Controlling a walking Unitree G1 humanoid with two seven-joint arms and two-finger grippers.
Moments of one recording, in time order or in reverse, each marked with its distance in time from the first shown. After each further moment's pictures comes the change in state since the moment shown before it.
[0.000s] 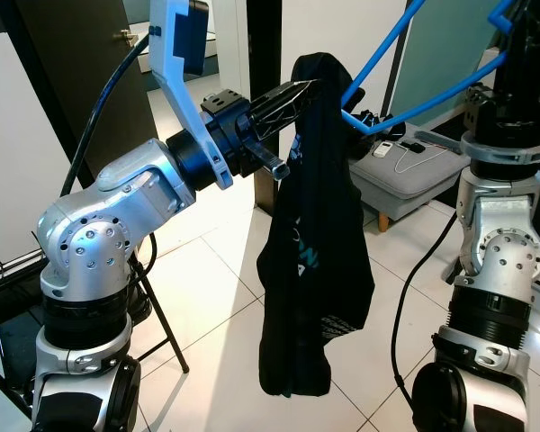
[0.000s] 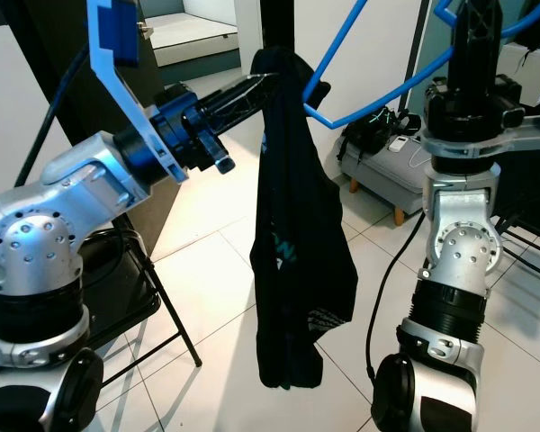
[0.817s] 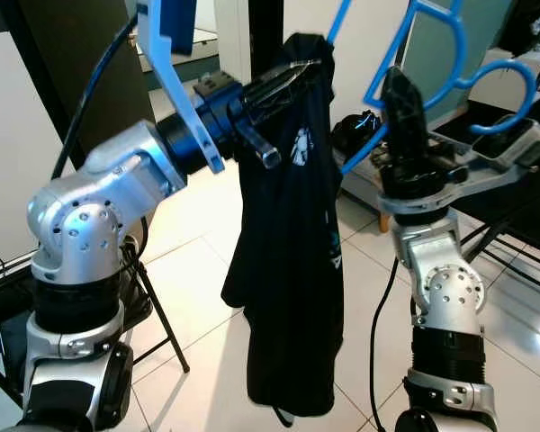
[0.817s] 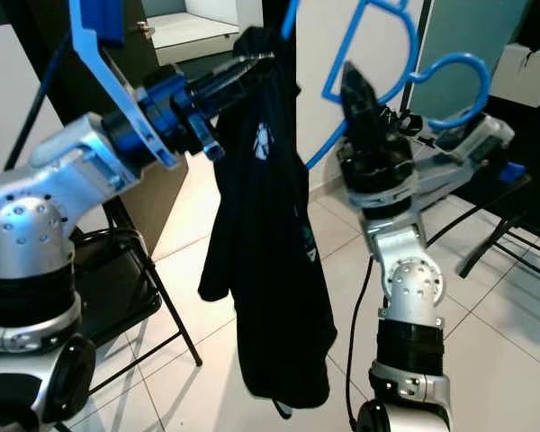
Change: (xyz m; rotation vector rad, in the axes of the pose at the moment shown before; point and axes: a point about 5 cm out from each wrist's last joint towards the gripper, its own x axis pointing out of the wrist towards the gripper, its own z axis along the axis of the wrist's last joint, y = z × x) left arm 0.005 0.008 0.018 0.070 -0.026 -0.072; right arm -0.040 0.014 -0.072 0.207 0.308 -0.067
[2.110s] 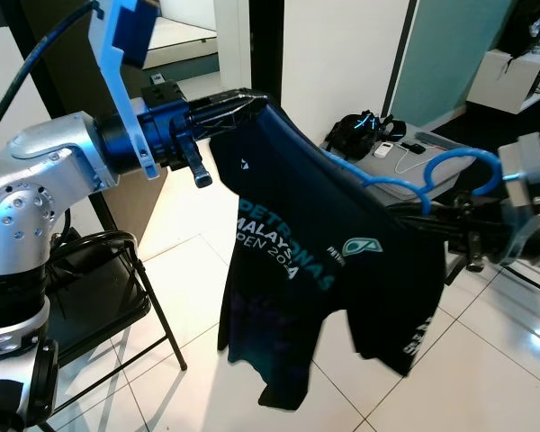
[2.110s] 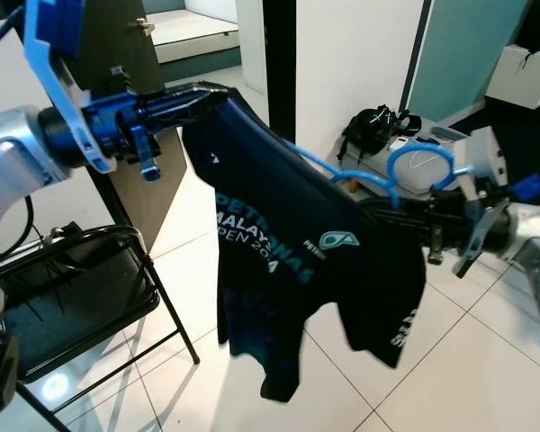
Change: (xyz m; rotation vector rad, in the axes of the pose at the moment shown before) left arm -0.039 0.023 0.009 0.220 0.248 0.018; right arm -0.073 -0.007 0.103 -0.636 1.130 -0.054
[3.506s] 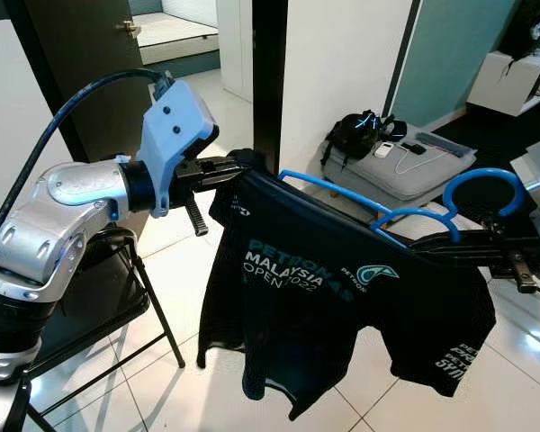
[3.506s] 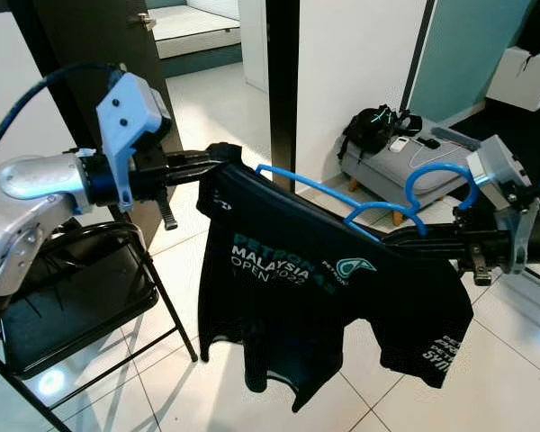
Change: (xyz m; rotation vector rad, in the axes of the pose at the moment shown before) left arm -0.007 0.009 -0.055 0.357 0.280 0.036; right arm -0.022 0.013 0.006 0.130 0.189 0.202
